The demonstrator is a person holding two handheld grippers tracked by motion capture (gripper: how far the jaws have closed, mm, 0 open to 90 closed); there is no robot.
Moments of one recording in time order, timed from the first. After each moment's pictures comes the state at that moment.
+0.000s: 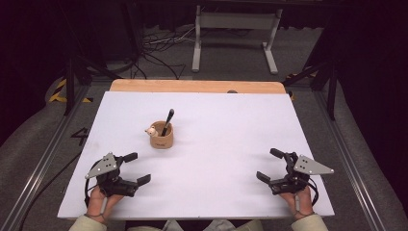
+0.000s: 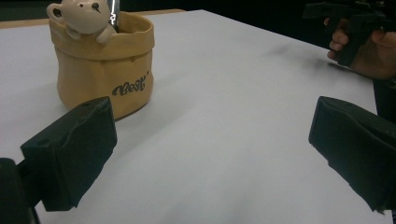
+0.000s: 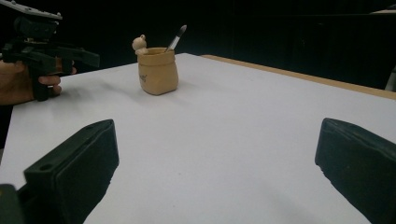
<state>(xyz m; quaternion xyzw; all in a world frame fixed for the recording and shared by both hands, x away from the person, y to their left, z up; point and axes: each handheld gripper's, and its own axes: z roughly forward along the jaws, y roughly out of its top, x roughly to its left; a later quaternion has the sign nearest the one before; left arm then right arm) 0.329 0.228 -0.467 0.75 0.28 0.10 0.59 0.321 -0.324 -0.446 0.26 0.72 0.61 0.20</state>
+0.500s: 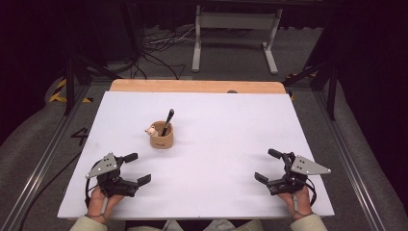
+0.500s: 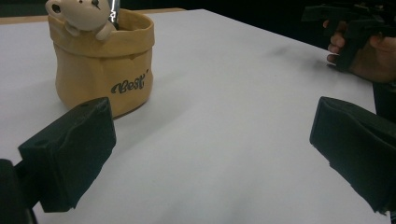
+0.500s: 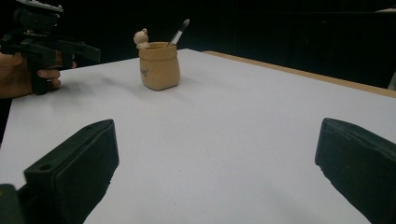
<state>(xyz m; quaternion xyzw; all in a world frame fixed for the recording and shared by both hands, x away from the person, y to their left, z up) 0.330 0.228 -0.467 0.75 0.28 0.10 0.59 0.322 -0.320 -0.448 0.25 0.73 0.60 0.20</state>
